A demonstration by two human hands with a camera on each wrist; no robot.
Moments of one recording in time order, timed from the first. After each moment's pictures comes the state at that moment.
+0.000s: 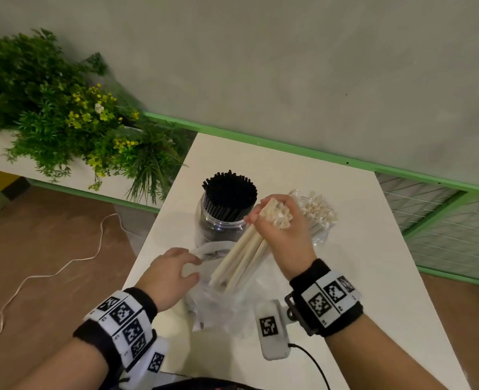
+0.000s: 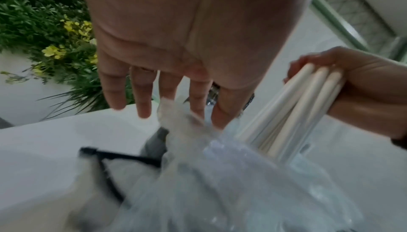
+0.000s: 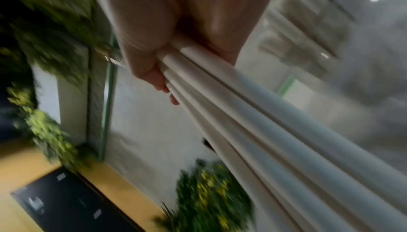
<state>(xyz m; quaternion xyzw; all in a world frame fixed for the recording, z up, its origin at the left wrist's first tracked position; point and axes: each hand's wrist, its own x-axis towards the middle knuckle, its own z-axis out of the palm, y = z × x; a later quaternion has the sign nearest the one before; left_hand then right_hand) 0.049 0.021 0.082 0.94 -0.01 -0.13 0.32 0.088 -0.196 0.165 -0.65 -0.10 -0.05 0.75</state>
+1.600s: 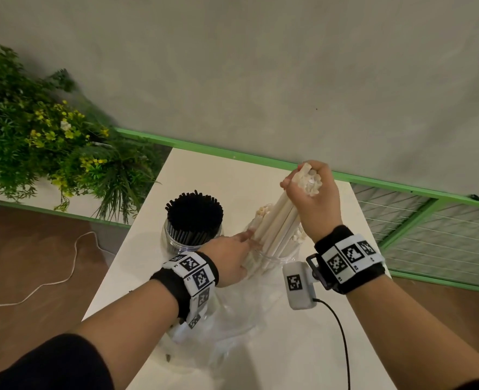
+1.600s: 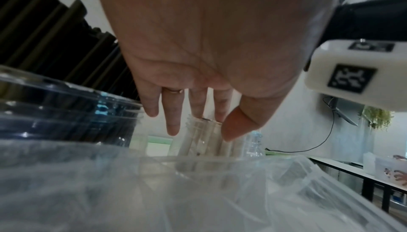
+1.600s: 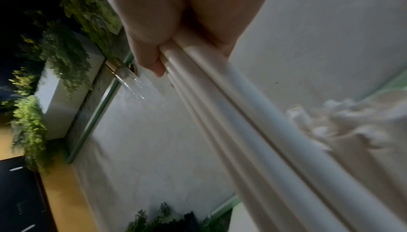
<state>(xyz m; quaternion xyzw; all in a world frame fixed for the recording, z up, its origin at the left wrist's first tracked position) 0.145 -0.122 0.143 0.94 -0.28 -0.18 0.12 0.171 -0.296 0.214 -0.76 -0.09 -0.20 0.60</state>
